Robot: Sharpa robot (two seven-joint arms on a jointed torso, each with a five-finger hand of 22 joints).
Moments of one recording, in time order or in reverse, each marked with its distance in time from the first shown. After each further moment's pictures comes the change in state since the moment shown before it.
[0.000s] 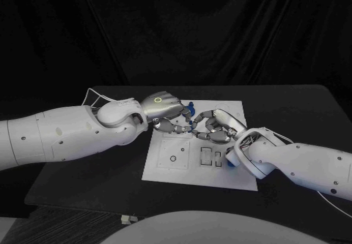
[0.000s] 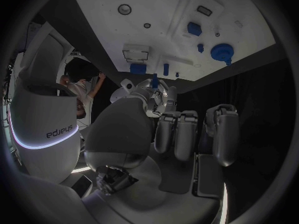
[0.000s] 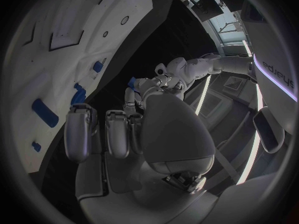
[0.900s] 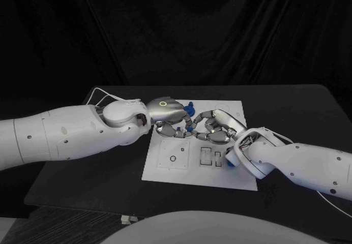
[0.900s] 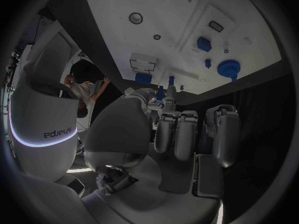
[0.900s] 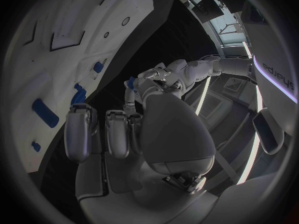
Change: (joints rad) left arm 0.001 0.029 0.000 -0.014 -0.001 0.135 -0.002; left_hand -0.025 -0.006 0.089 -0.007 0.005 0.065 -0.017 -0.079 -0.015 0.000 0.000 0.000 0.000 0.000 0.000 0.000 0.000 0.000 0.012 0.002 -0.001 0.000; right arm 0.000 0.002 0.000 -0.001 -0.013 0.001 -0.004; right_hand 0.010 -0.010 0.008 -0.008 0.000 0.000 0.000 0.000 -0.003 0.000 0.000 0.000 0.000 0.000 0.000 0.000 0.000 0.000 0.000 0.000 0.000 0.000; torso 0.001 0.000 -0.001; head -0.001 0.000
